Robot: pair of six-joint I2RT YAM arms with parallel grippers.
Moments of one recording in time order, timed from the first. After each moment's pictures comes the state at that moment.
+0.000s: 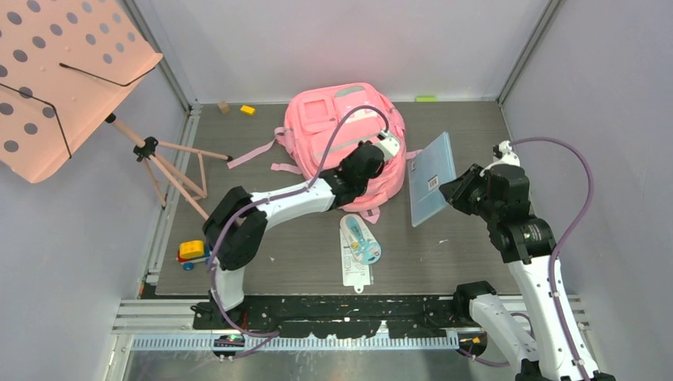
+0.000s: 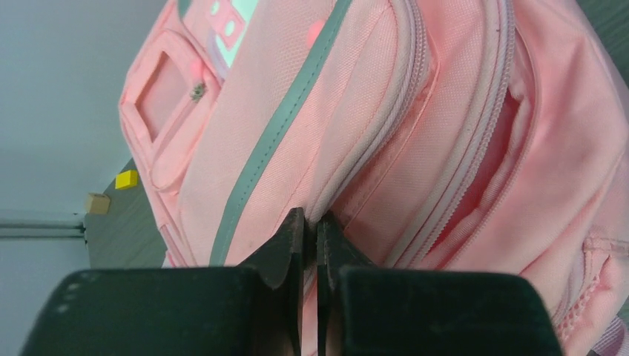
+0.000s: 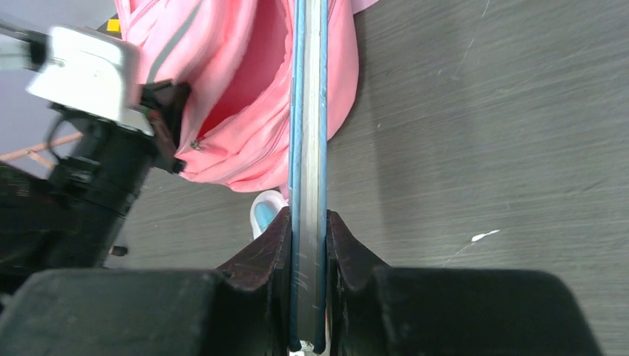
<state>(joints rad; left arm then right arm) -0.91 1.93 1.42 0.02 -0.64 0.35 0.14 0.75 0.98 -0.74 -0.03 0.59</state>
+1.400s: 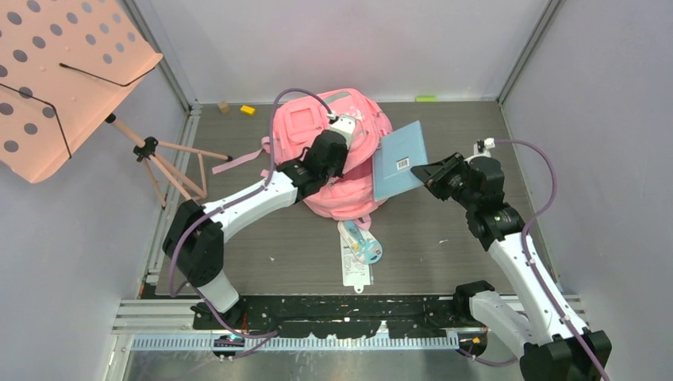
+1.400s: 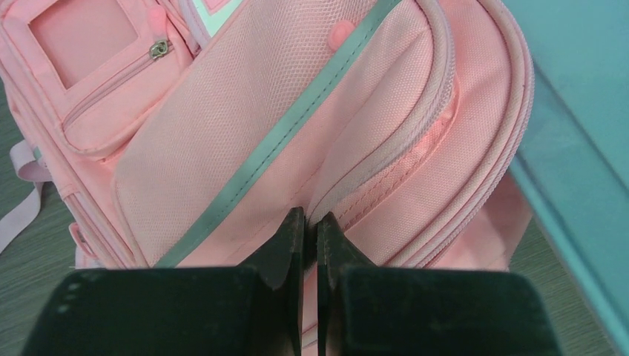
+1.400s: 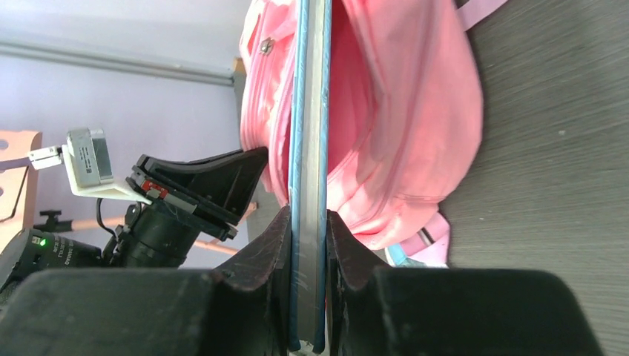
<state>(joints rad) -0.76 1.64 1.30 -0.18 -0.37 -0.12 0.19 0.84 0.76 -0.27 -0.17 1.04</state>
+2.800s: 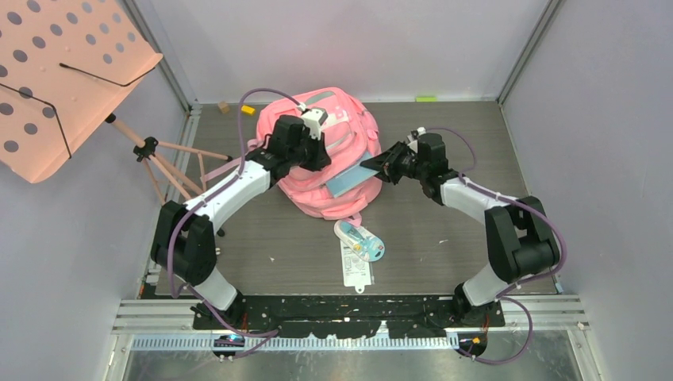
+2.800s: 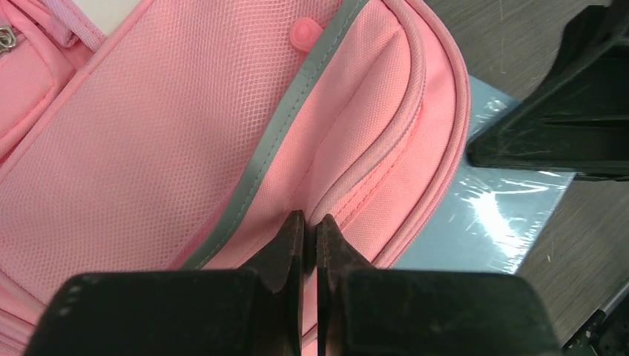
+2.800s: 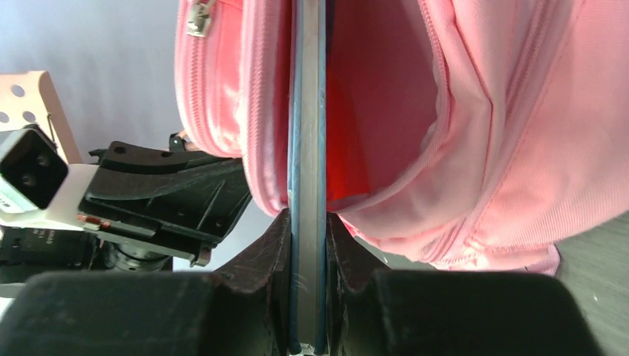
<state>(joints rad) -0.50 1.60 1.24 -0.21 0.21 -0.19 0.30 1.54 0.86 0.27 -0.57 1.28</state>
